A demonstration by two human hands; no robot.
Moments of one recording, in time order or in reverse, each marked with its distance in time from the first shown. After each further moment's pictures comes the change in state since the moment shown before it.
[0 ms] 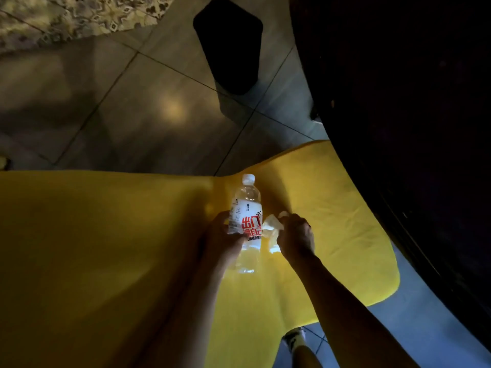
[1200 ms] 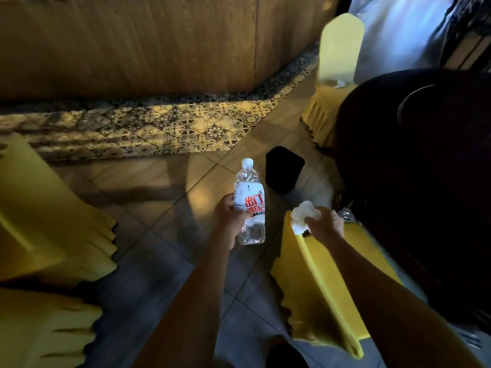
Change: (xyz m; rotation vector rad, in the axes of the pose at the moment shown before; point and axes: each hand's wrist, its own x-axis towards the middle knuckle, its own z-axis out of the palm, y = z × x) left_hand -0.229 0.044 -0.437 -0.447 0.124 0.407; right_hand -0.237 -0.365 -0.183 0.170 0.298 -0.036
